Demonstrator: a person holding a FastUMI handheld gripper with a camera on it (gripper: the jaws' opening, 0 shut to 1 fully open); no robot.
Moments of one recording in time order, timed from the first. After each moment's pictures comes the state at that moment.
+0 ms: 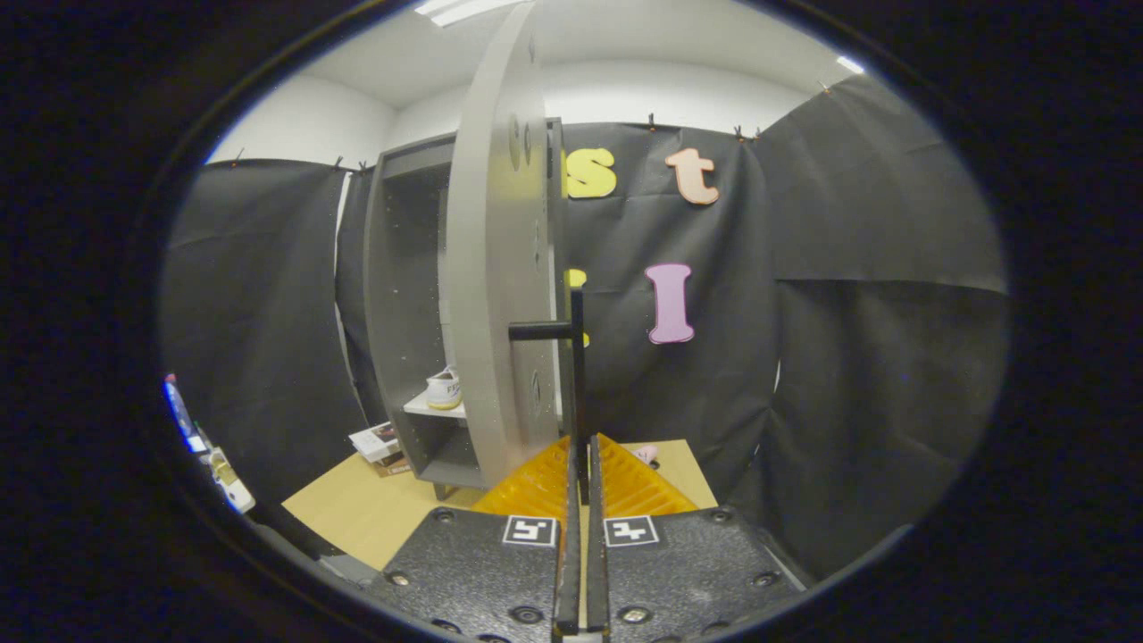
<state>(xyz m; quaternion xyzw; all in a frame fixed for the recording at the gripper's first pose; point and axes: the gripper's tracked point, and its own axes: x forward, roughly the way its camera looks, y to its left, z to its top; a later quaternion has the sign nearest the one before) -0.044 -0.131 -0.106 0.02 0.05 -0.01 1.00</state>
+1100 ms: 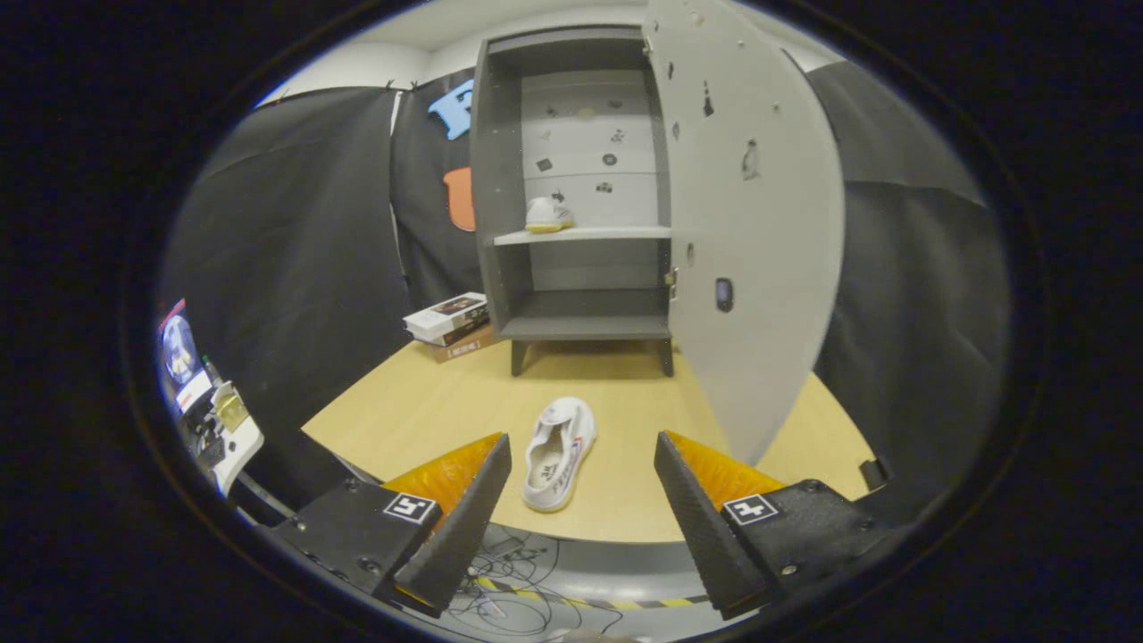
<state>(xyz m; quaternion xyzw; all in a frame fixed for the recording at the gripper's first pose) -0.092 0.088 -0.379 0.03 0.20 0.07 0.98</state>
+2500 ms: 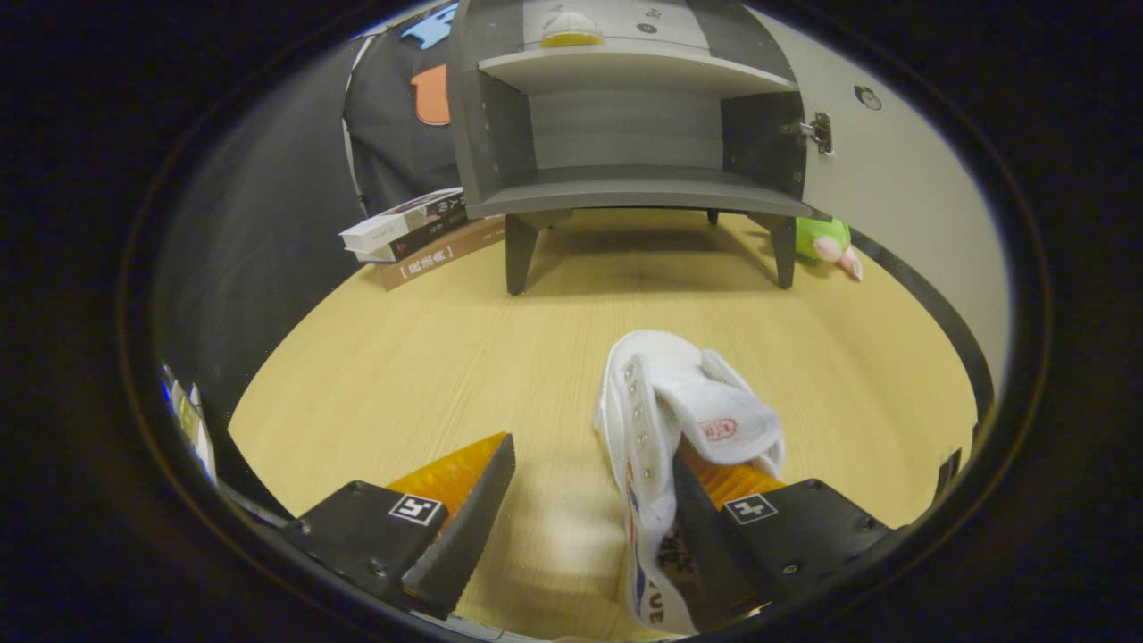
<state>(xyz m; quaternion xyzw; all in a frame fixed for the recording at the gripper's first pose) 0.108 0.179 -0.544 0.04 0.32 0.05 0.95</state>
